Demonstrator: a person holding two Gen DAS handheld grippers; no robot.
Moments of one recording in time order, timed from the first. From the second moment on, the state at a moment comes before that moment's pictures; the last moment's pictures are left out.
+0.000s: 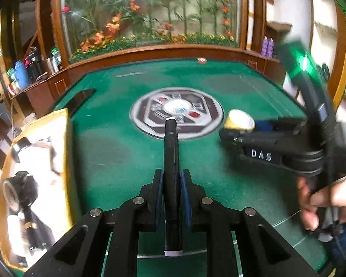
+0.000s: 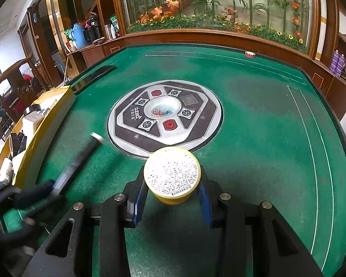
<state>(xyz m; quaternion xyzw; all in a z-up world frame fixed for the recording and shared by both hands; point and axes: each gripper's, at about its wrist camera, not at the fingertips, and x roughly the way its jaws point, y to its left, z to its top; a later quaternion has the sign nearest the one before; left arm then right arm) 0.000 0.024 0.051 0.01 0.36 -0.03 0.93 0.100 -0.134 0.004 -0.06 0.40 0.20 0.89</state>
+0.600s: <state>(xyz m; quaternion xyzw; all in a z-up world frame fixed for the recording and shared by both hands) -0.045 0.178 0.066 -0.10 0.34 0.08 0.93 0.038 0.007 0.053 -0.05 0.37 0.35 0.86</state>
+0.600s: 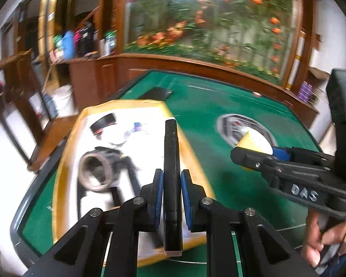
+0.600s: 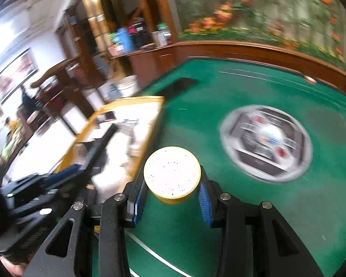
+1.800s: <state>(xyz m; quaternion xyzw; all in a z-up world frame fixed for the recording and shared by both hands) -0.053 0.194 0.028 -0.12 0.36 0.15 0.91 0.008 0.119 0.030 -0.21 0.33 0.43 0.81</state>
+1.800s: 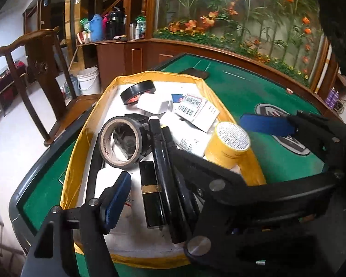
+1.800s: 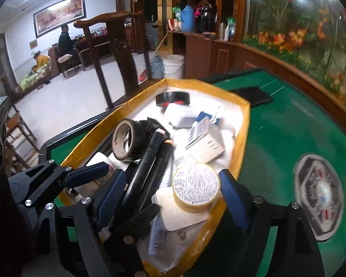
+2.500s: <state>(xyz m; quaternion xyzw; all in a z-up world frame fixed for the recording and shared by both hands) -0.086 0.187 0.040 -0.15 0.30 0.12 0.93 -0.001 0.036 0.045 -0.10 0.29 0.39 0.87</state>
